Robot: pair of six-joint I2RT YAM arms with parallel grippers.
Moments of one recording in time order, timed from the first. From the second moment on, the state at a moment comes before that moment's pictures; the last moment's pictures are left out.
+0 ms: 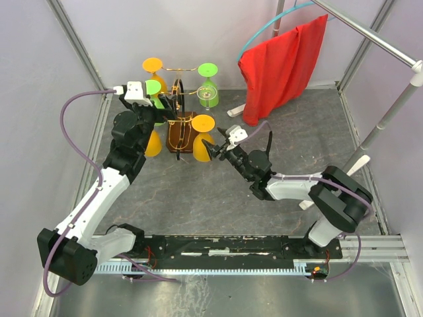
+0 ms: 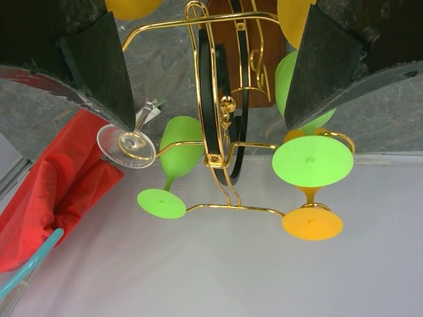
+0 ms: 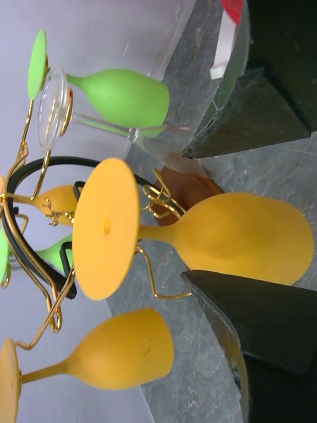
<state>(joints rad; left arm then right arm) -0.37 1.09 0.97 0.24 -0.19 -0.15 0.86 1.63 0.70 1.17 0.13 -0.09</state>
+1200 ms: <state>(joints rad) -0.37 1.33 1.47 -0.26 -0.44 -0.25 0.50 1.28 1.08 -0.01 0.44 0.05</state>
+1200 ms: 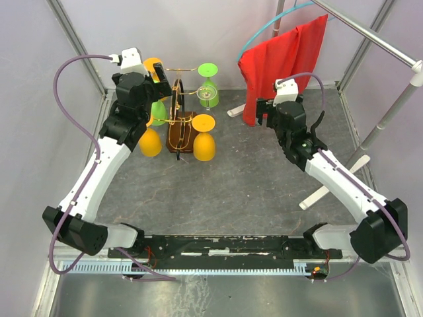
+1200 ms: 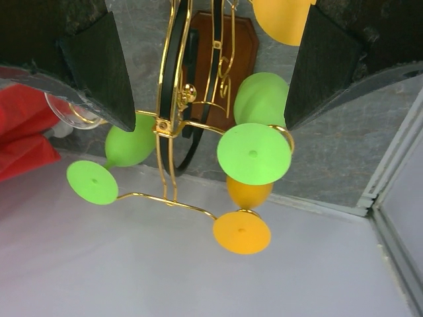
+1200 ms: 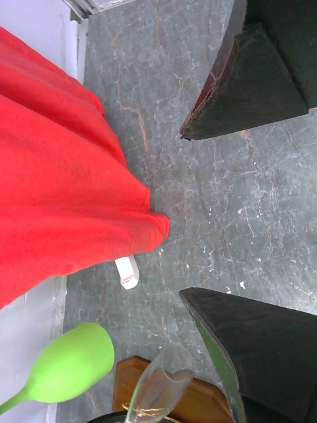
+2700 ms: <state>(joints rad) -0.37 1.36 1.47 -0.27 -0.55 -0.28 0.45 1.33 1.11 -0.07 0.39 0.12</state>
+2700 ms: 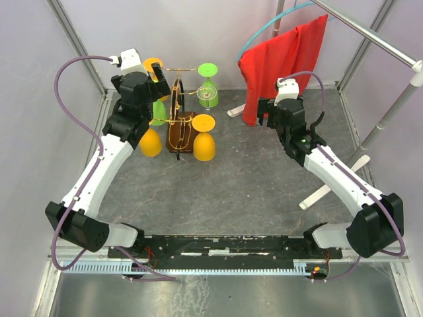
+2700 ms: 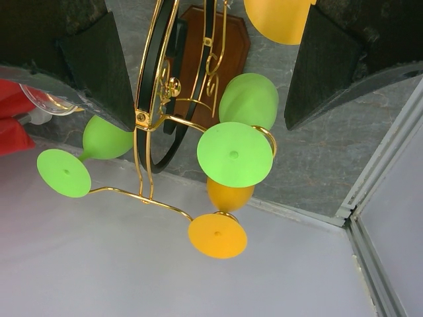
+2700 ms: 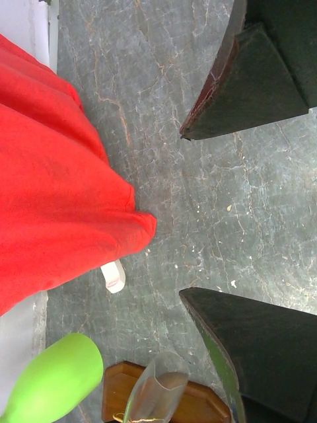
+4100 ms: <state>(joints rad) -0.37 1.36 1.43 -0.27 -0.54 -0.31 0.43 1.32 1.10 -0.09 0.39 0.13</state>
